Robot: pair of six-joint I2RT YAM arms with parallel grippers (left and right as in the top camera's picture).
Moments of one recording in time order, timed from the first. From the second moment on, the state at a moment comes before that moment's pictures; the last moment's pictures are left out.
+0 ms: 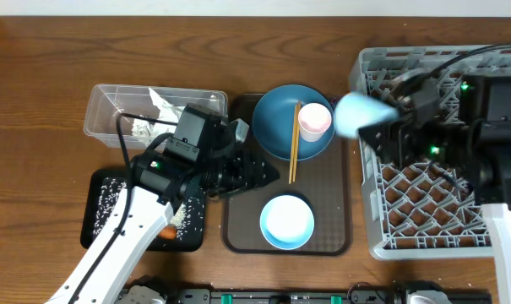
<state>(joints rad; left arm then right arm) -0.43 1.25 1.05 -0.84 0.63 -0.68 0.06 1.22 1.44 -1.11 -0.47 -0.07</state>
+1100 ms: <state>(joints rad) -0.43 1.25 1.05 -0.84 0.36 -0.67 0.06 1.61 1.48 -1.31 0.02 0.14</state>
